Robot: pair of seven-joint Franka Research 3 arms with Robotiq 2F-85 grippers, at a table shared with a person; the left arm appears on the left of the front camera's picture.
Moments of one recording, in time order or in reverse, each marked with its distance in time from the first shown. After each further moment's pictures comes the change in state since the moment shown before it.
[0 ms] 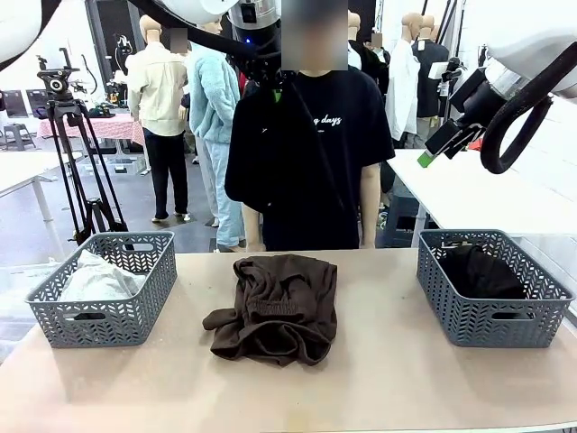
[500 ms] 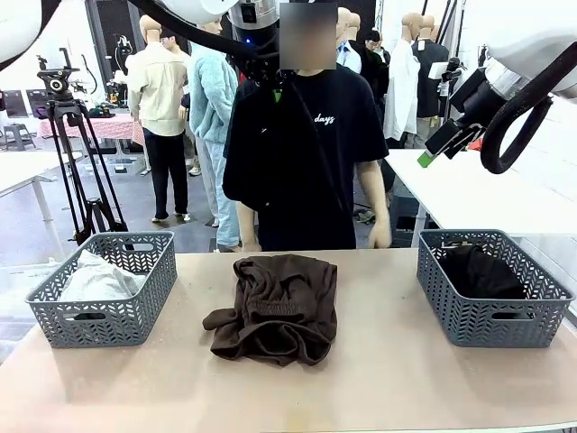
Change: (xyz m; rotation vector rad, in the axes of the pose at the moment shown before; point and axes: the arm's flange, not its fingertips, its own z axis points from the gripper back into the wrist) left arm 0.000 0.000 0.000 0.000 0.000 0.000; right arm 0.000 0.000 0.000 0.000 0.000 0.000
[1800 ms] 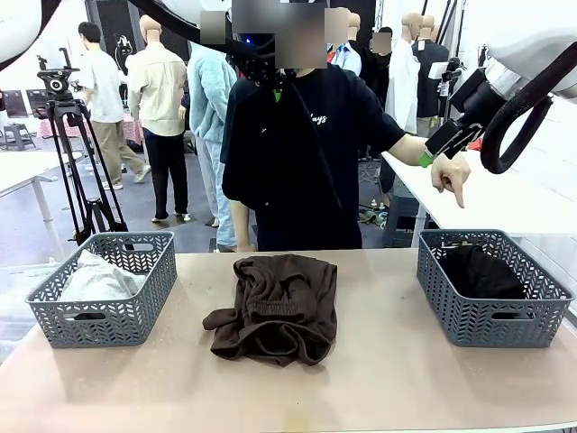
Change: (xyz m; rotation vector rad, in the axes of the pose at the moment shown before) left arm 0.000 0.000 0.000 0.000 0.000 0.000; right arm 0.000 0.000 0.000 0.000 0.000 0.000
